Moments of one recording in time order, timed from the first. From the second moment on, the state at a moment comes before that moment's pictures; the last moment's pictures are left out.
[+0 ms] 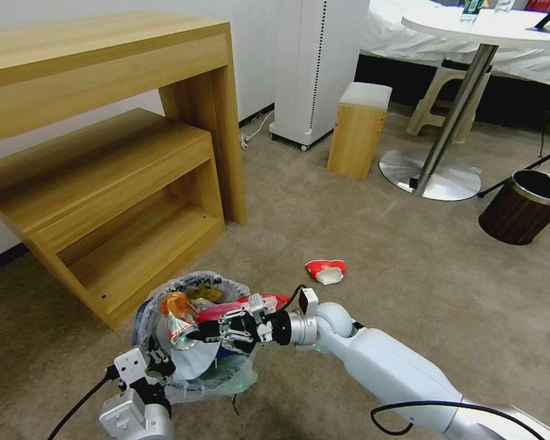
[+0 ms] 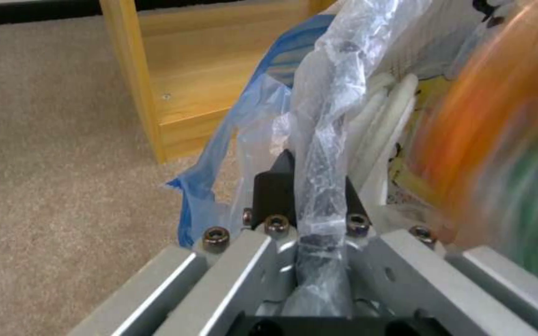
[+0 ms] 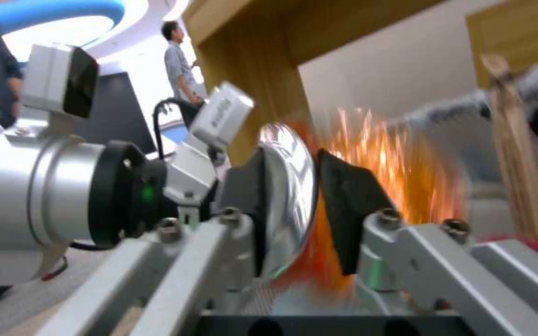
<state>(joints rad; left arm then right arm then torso) 1.85 -1.61 -0.40 -2.37 -0.17 0.28 -0.53 -0.65 1.14 -0.43 1.46 0.93 0.04 -1.05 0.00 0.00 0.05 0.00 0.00</state>
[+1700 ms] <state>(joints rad) 1.82 -1.61 -0.43 -2.41 -0.25 0.32 -0.53 -1.40 1.23 0.77 1.89 0.67 0.29 -0.47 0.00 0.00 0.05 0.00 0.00</state>
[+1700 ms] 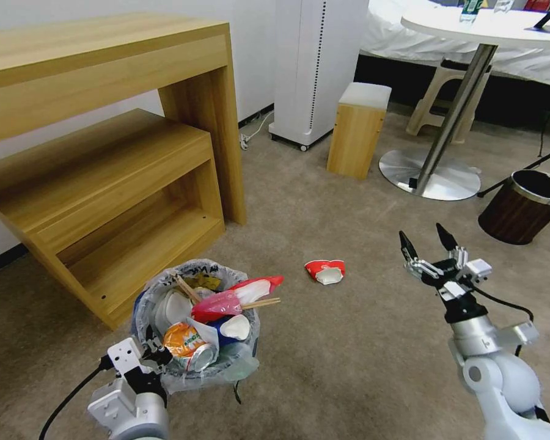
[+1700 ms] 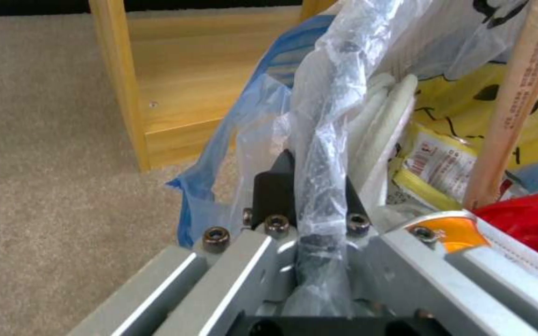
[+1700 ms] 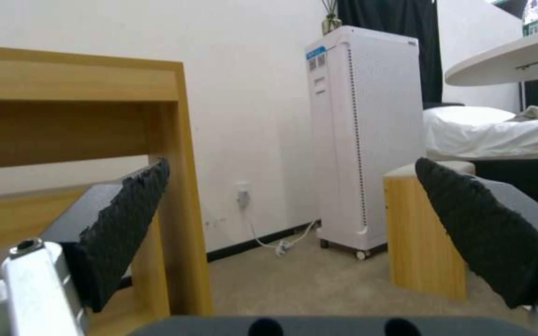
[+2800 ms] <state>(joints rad) 1.85 -1.61 -0.43 -2.42 -0.23 0.30 -0.52 -1.39 1.22 0.67 1.84 0.62 0.35 -0.45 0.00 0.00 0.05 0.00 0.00</state>
